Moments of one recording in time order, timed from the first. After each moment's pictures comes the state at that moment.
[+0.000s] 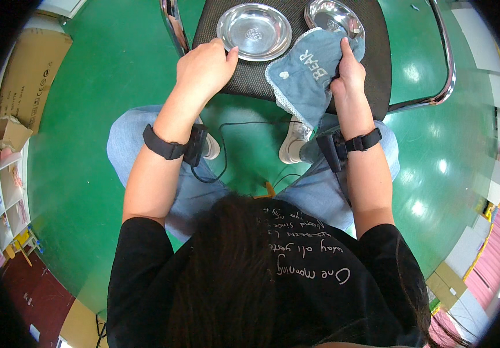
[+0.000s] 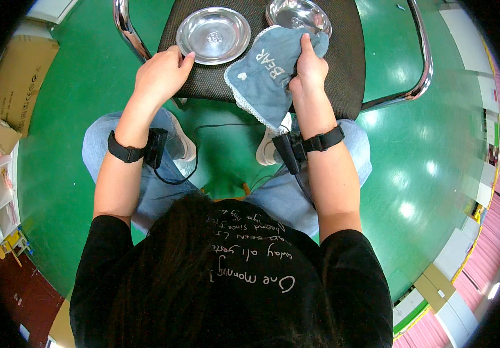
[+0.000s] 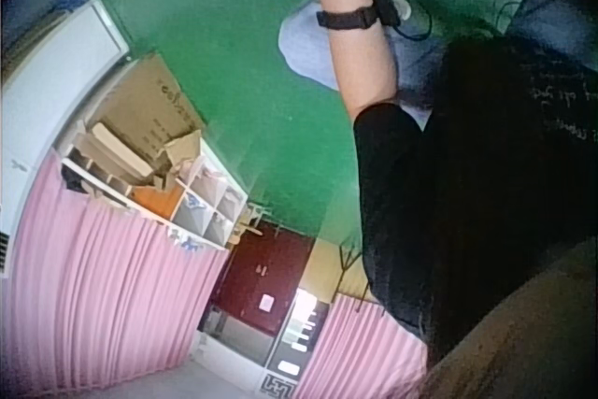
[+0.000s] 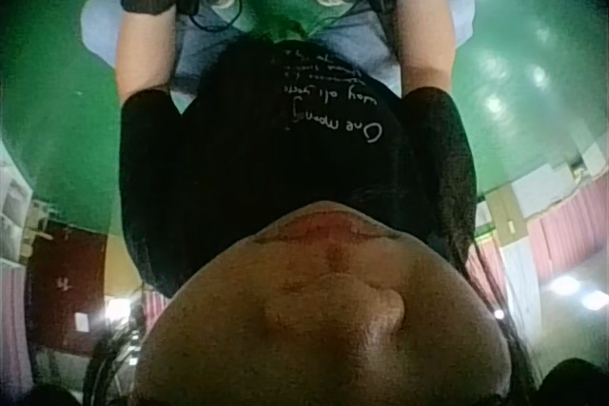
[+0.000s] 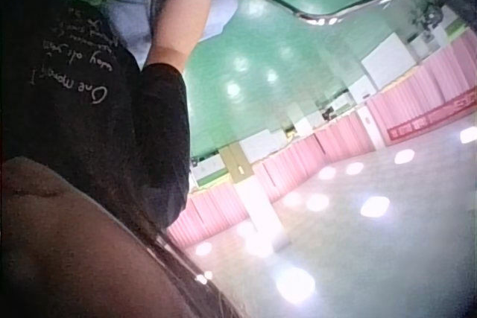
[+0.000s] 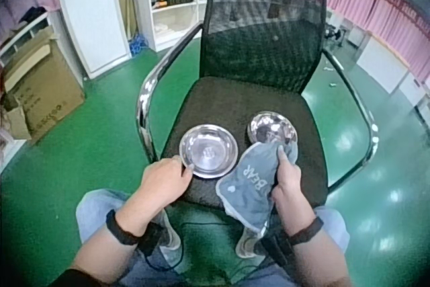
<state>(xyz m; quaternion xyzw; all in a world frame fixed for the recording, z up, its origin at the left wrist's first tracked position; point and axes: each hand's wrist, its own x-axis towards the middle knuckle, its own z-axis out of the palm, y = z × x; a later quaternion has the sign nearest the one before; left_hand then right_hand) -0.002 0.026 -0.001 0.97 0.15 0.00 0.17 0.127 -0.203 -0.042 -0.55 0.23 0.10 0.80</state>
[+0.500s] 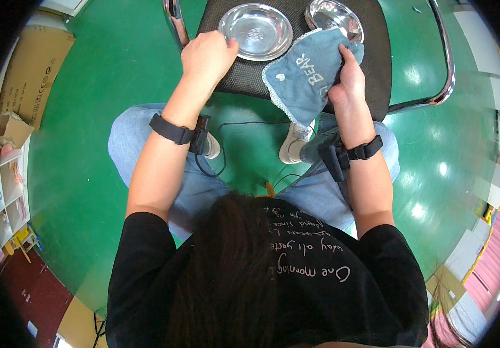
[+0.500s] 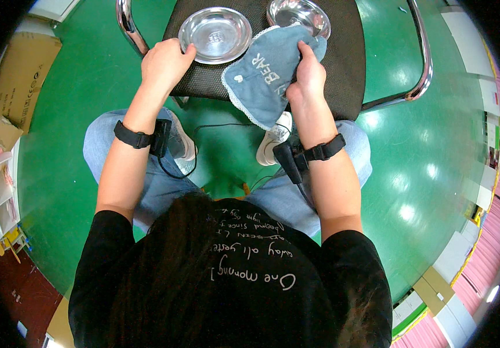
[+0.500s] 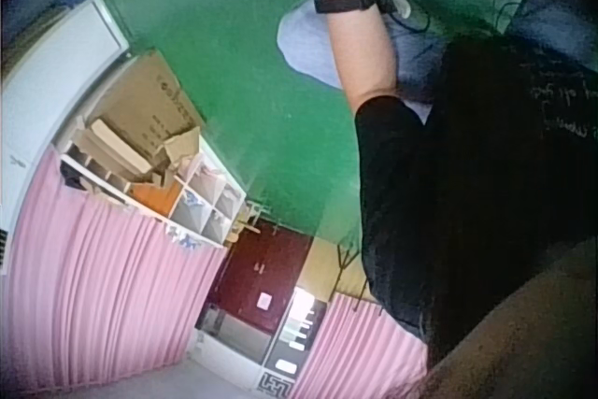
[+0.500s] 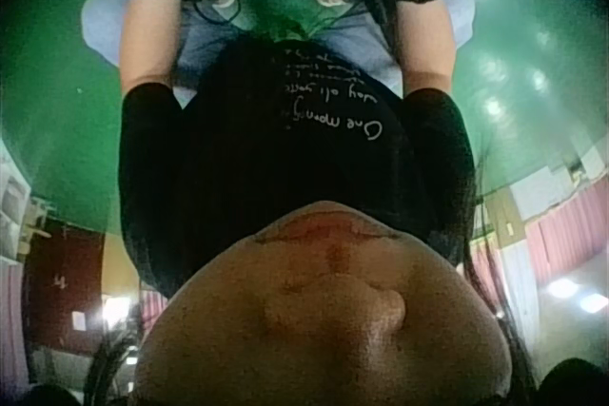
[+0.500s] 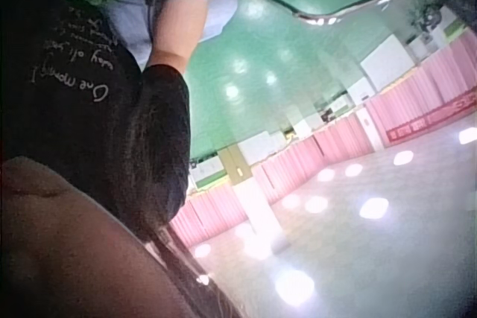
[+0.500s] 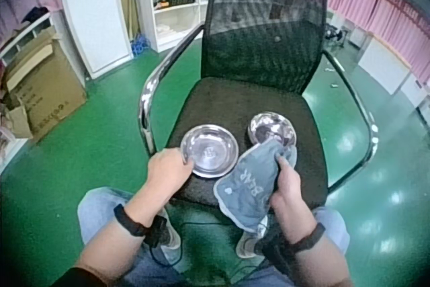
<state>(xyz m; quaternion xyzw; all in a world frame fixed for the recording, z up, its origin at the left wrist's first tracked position) 0.022 0.025 -0.017 0.97 0.19 0.04 0.14 0.111 -0.209 -0.026 -0.50 0.24 0.18 0.81</state>
